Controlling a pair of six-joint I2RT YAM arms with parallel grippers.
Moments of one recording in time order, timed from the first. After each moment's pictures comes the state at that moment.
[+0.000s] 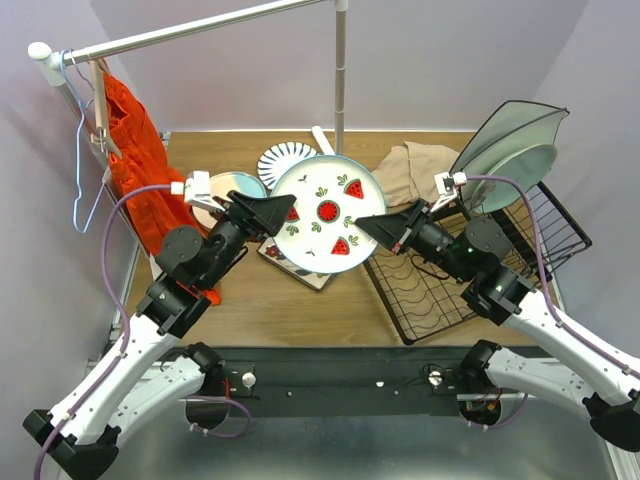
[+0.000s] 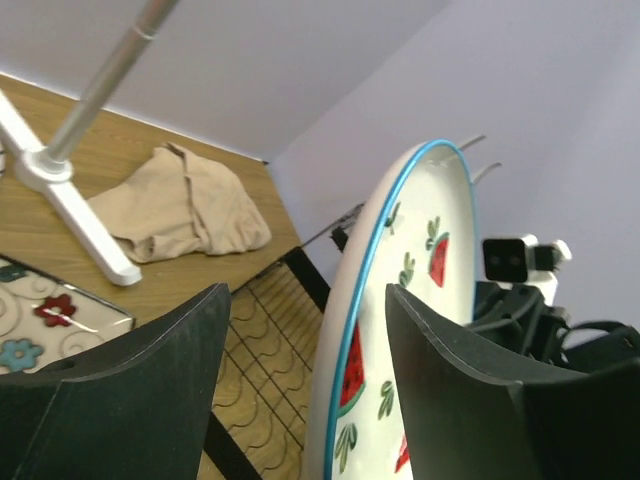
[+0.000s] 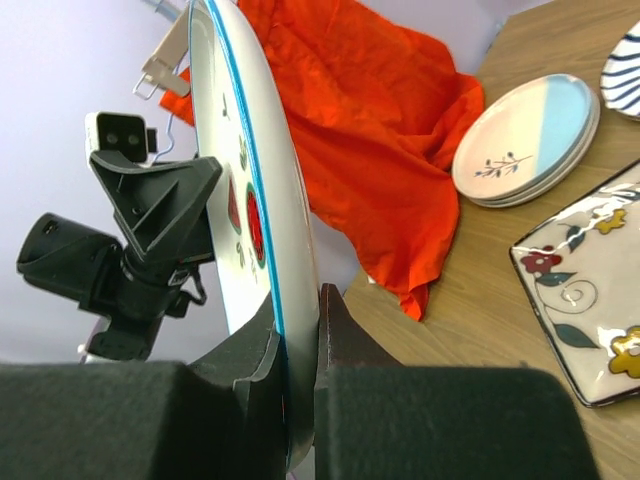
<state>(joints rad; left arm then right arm) -0.62 0.70 0.82 0.04 -0.06 -0.85 0.78 0.86 0.82 0.15 -0.10 0.90</state>
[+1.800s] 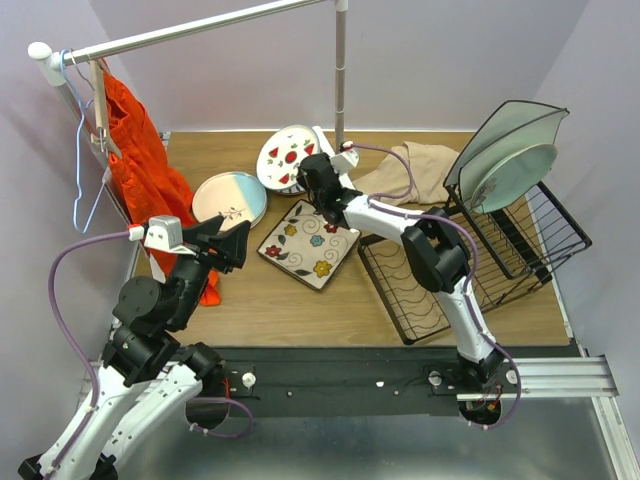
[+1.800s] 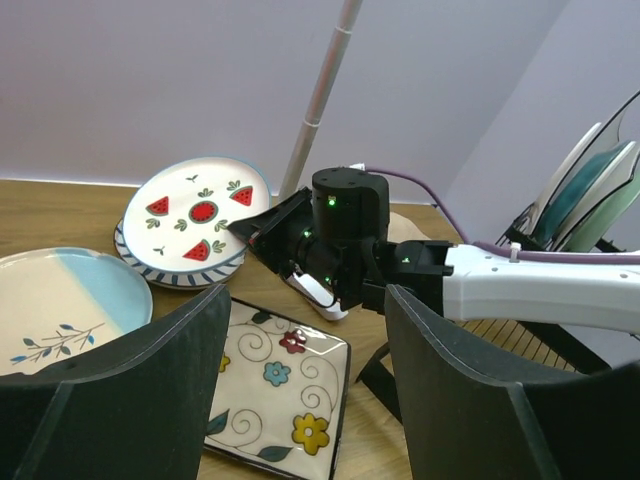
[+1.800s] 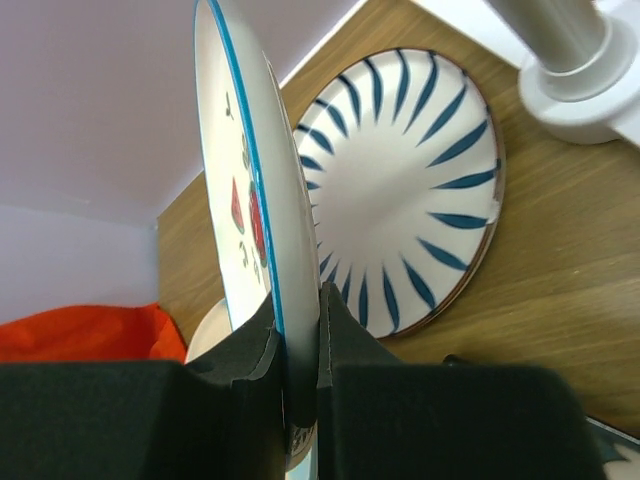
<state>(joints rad) -0.62 0.36 0.74 -0.16 -0.26 -0.32 0.76 2.27 1.76 0.18 0.57 1.06</state>
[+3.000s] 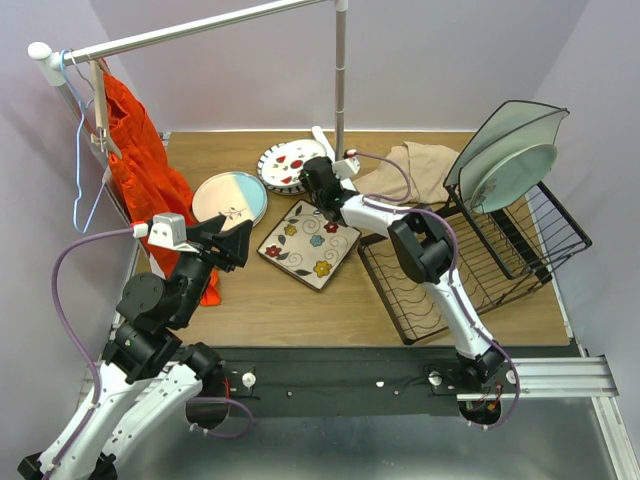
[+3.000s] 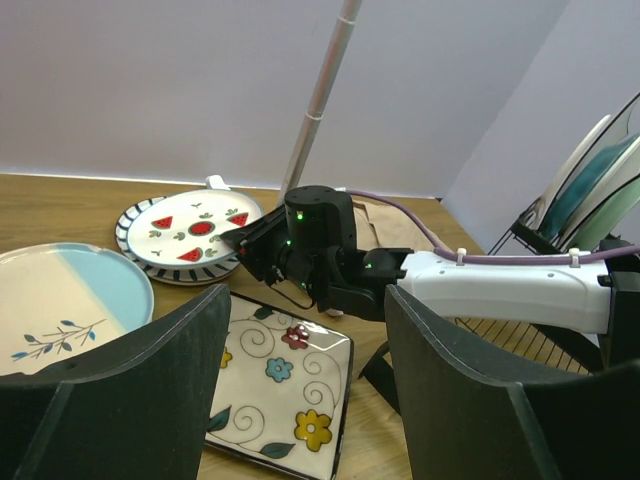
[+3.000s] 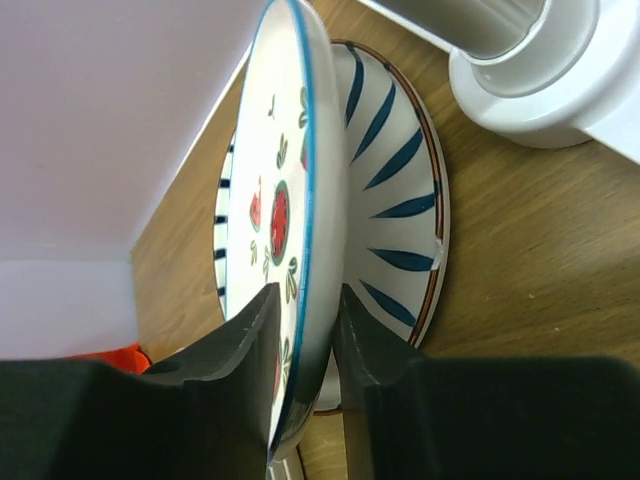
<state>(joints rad) -0.62 0.38 0.74 -0.16 -0.26 -0.31 0.70 2.46 1.87 0.19 0.54 1.21</state>
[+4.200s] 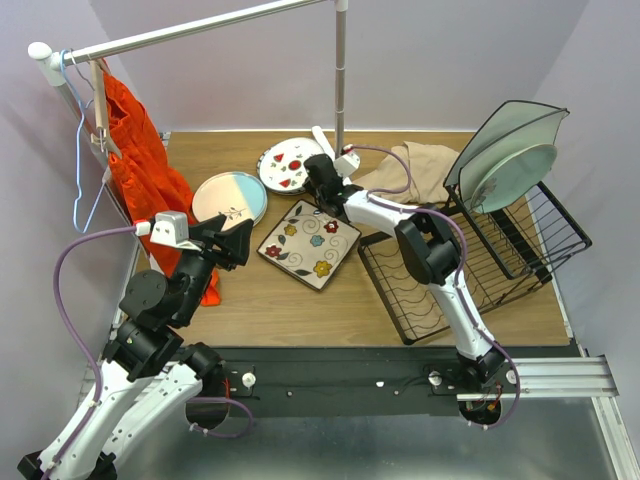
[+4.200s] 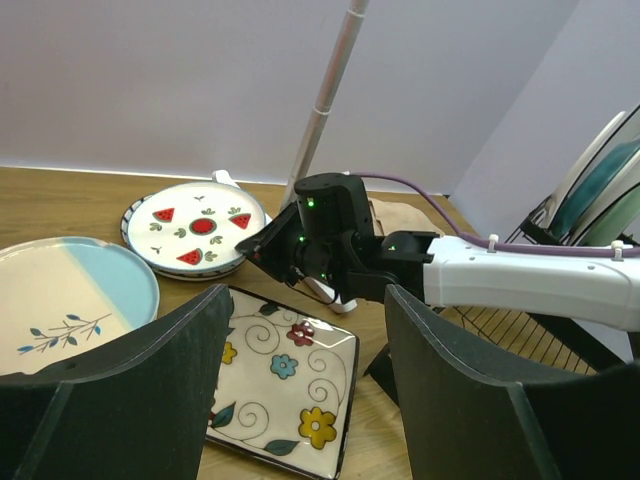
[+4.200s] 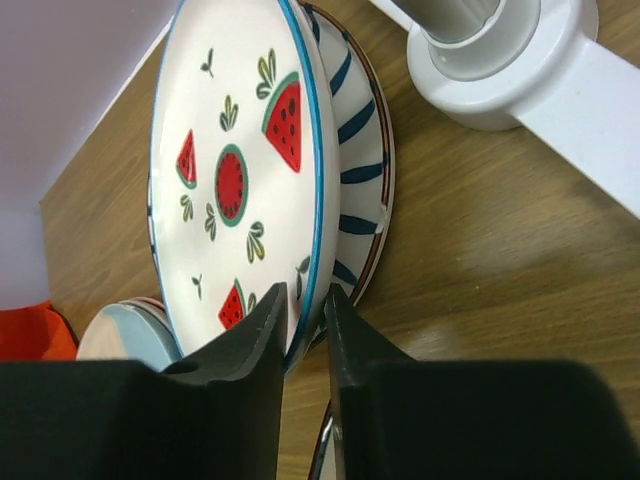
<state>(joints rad) -0.62 0.39 0.74 -0.16 -0.28 -0.31 0.70 2.40 1.87 -0.01 0.48 1.07</state>
